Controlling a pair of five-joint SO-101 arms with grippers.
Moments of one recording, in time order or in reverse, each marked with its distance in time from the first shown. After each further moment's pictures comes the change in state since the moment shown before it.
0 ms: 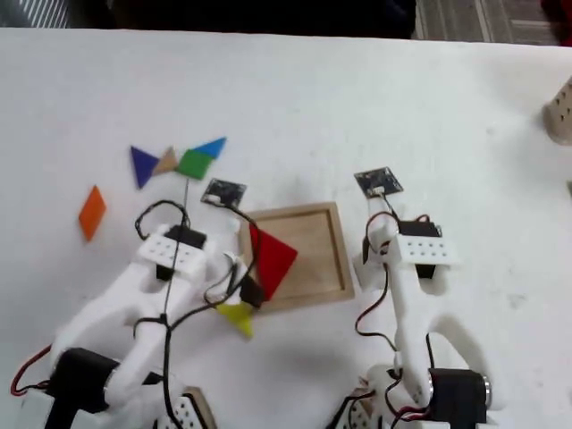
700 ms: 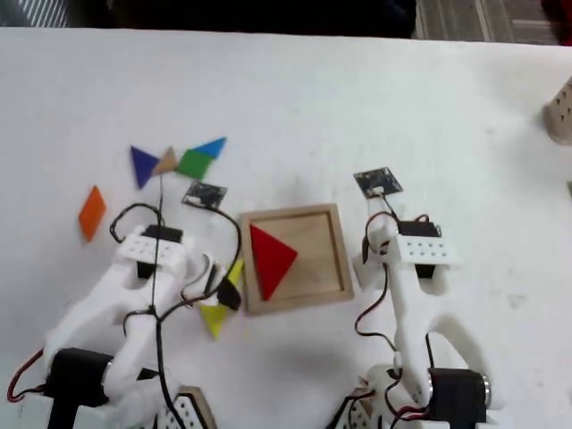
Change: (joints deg) left arm -8.4 0.4 2.0 0.3 -8.8; right arm -0.1 0.0 0.0 0.0 0.0
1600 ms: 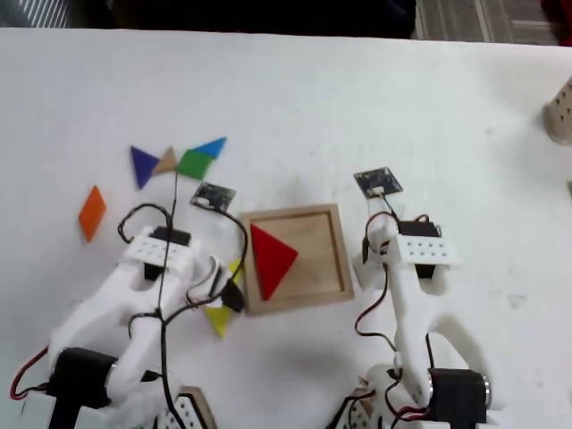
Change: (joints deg) left arm 3.0 0.4 -0.1 -1.8 0.2; right arm 0.0 0.0 0.0 0.0 0.0
